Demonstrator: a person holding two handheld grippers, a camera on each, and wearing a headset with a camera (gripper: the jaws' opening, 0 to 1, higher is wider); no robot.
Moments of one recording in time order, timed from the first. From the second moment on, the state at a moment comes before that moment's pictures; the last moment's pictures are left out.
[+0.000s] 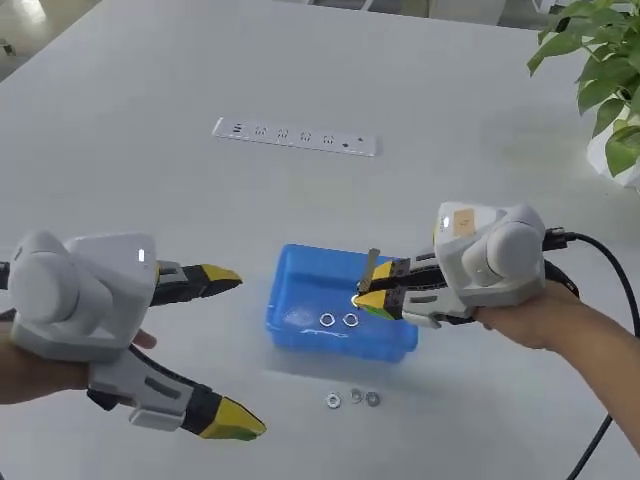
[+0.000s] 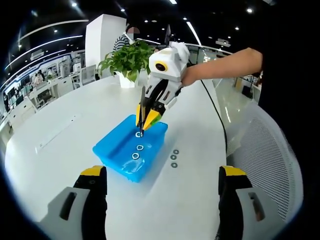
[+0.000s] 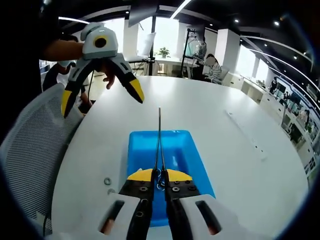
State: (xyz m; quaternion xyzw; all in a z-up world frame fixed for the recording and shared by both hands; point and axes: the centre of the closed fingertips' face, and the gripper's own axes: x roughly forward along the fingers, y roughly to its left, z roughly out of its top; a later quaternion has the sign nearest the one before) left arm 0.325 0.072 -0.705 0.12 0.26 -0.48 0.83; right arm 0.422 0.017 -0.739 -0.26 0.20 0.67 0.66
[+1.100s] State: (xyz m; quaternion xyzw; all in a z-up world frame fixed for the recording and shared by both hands) left arm 0.341 0.071 -0.701 0.10 0.25 -0.48 0.84; right arm 0.434 0.008 -0.776 -0.28 0.22 0.66 0.66
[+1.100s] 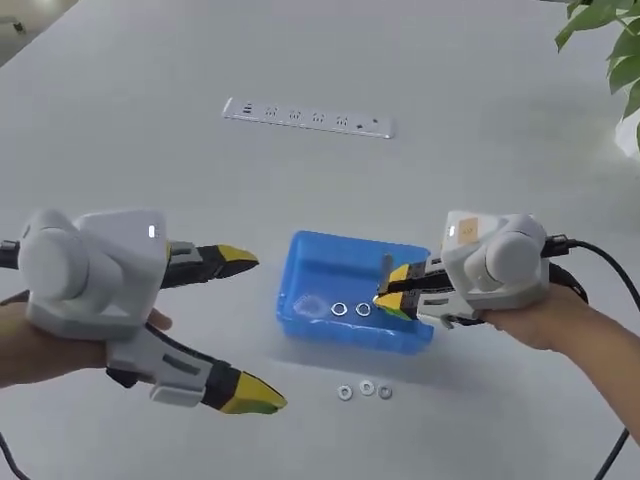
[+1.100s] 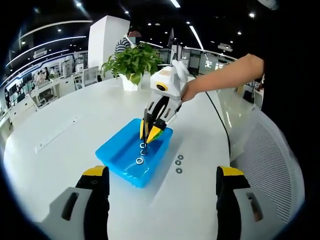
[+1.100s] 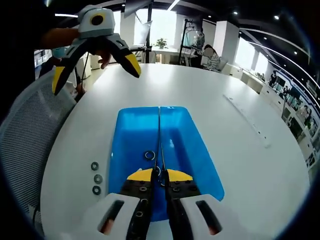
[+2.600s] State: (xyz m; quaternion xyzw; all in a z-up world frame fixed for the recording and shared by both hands) left arm 0.417 -0.005 -0.685 0.19 0.20 -0.58 0.77; right arm 0.433 0.008 -0.777 -0.29 0.22 0.66 0.66
